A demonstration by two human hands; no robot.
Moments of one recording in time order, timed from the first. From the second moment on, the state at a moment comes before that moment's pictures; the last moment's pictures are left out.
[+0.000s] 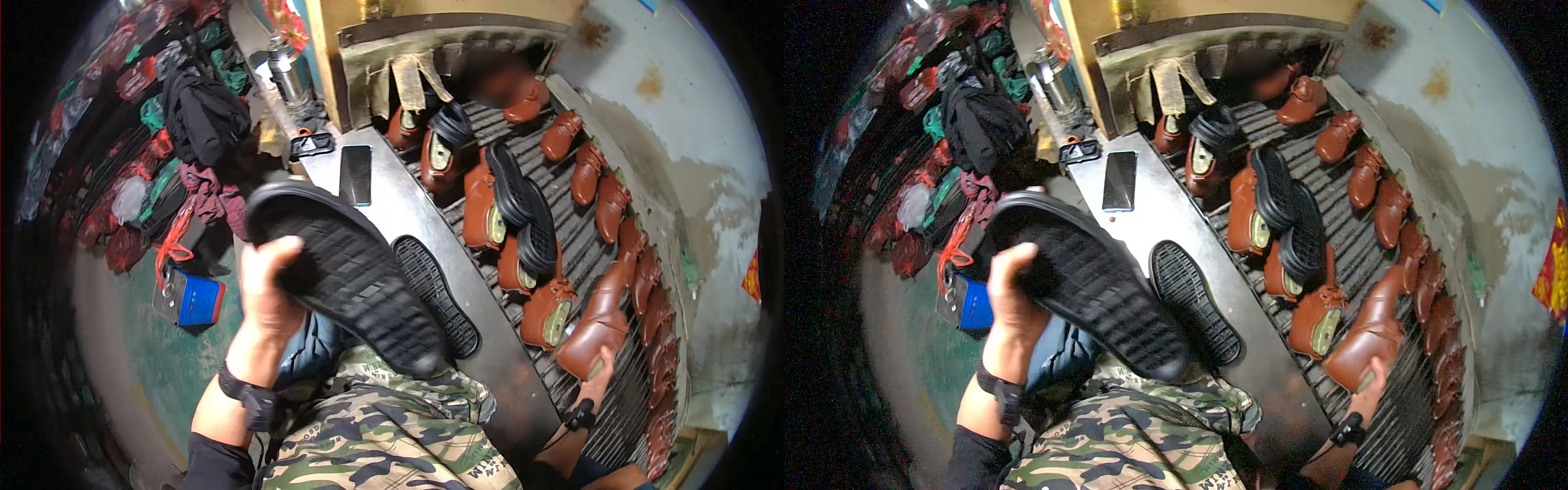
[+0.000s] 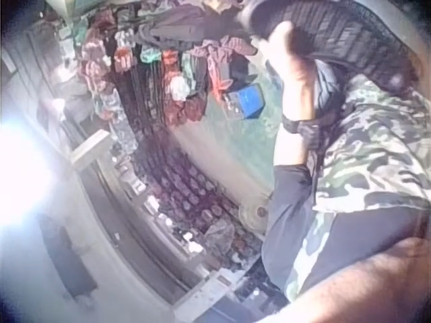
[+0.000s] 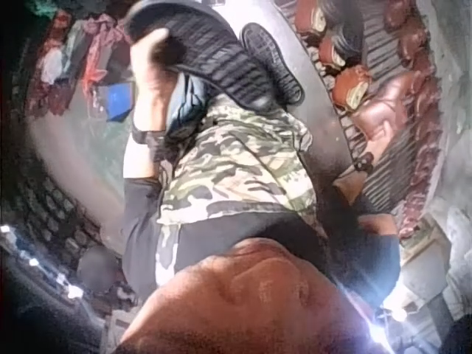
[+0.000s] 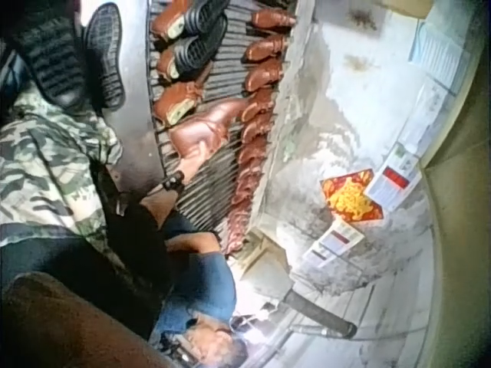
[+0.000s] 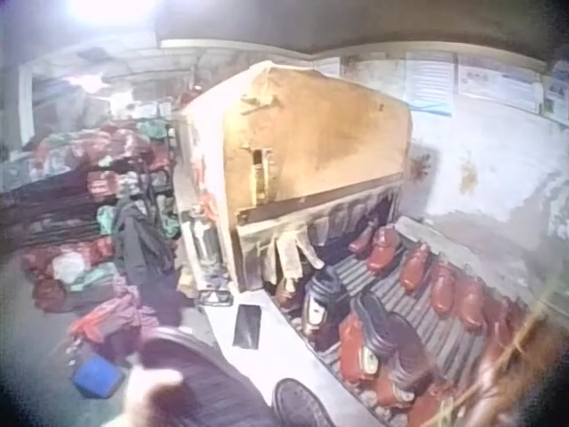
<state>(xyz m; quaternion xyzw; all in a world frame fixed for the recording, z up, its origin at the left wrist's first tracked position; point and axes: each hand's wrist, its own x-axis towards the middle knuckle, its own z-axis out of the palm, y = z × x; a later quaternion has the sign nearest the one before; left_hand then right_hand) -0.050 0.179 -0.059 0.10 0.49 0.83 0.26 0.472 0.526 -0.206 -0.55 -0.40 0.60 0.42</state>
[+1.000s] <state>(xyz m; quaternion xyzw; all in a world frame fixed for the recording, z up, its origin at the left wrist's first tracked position) -0.100 0.130 -0.065 0.29 0.36 0.77 0.43 0.141 0.277 -0.151 0.10 -0.74 0.66 0.06</state>
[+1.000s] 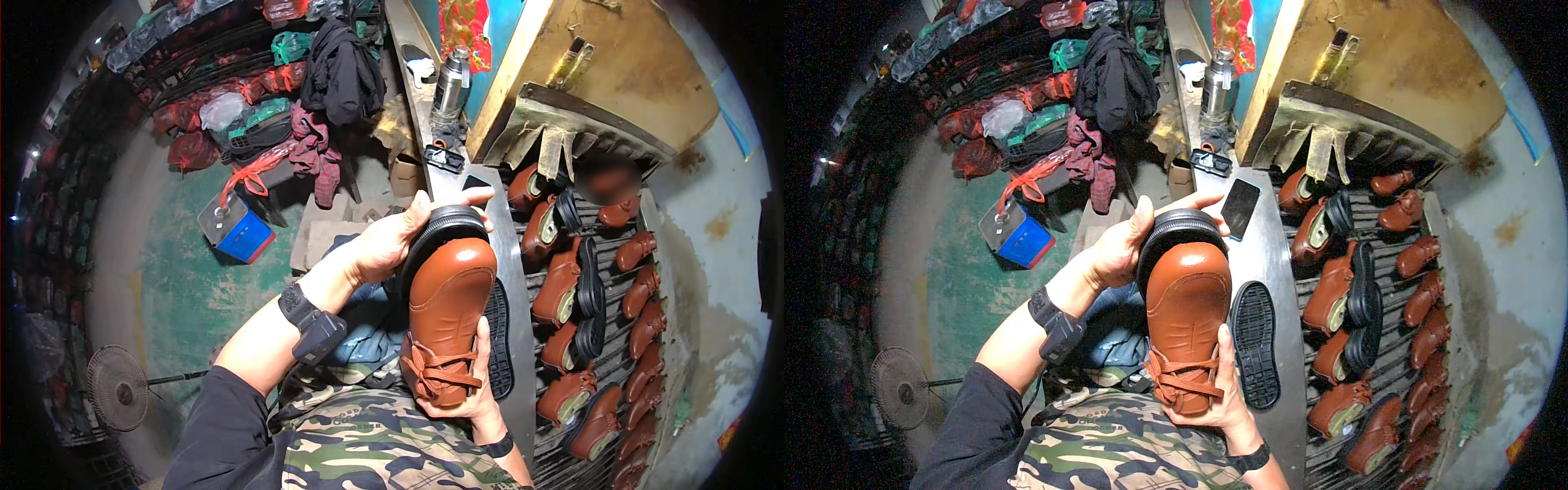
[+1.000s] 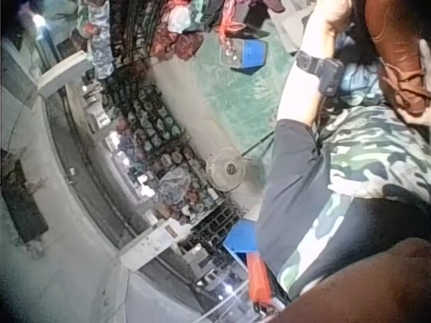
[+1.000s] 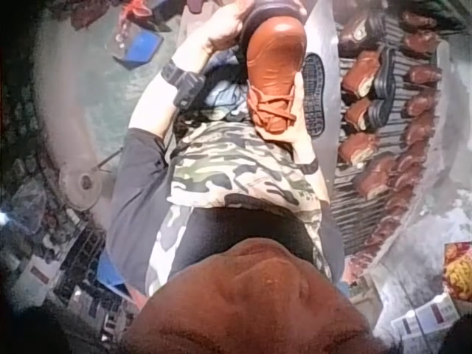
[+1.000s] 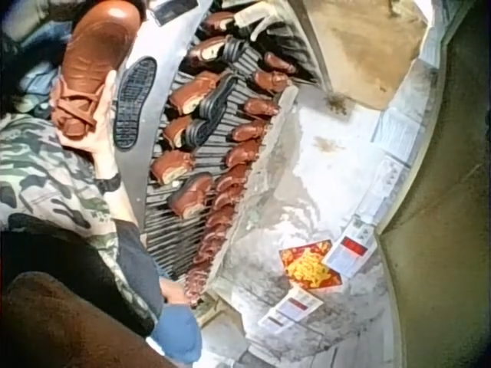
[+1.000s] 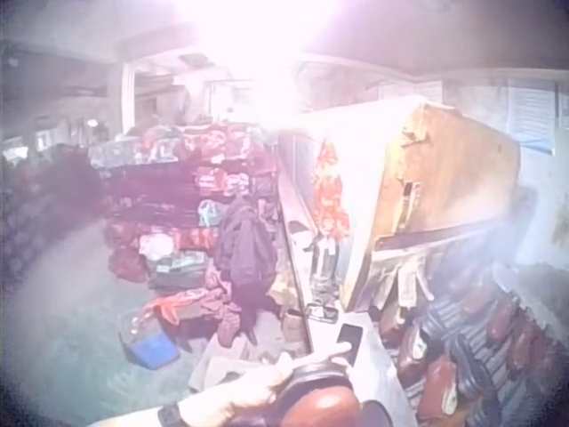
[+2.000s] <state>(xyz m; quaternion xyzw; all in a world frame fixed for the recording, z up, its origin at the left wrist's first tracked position) -0.051 0.094 -0.054 0.34 0.65 0.63 0.23 0.110 0.296 -0.113 0.01 -0.63 0.77 0.11</state>
